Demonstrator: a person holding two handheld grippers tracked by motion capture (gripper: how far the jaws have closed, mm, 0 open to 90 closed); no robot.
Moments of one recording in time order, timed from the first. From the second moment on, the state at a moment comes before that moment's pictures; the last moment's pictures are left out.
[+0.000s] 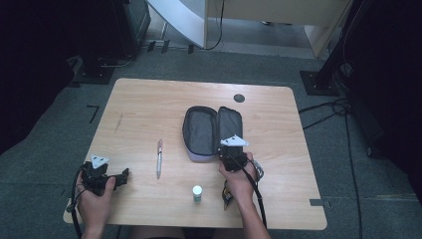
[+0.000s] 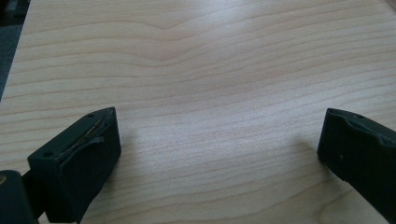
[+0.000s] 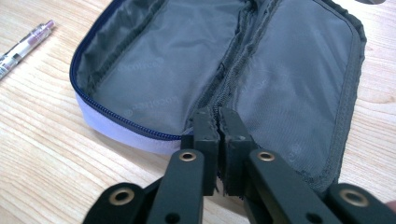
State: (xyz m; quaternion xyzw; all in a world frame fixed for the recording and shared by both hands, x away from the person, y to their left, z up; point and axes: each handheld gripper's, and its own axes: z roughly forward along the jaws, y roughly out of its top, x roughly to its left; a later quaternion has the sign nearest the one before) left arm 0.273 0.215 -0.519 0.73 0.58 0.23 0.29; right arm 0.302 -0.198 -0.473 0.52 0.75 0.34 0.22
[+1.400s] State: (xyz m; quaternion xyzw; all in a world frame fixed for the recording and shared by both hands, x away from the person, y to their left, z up) left arm 0.273 0.215 -0.519 0.73 0.58 0.23 0.29; right arm 0.311 -0.282 -0.468 0.52 0.75 0.33 0.26
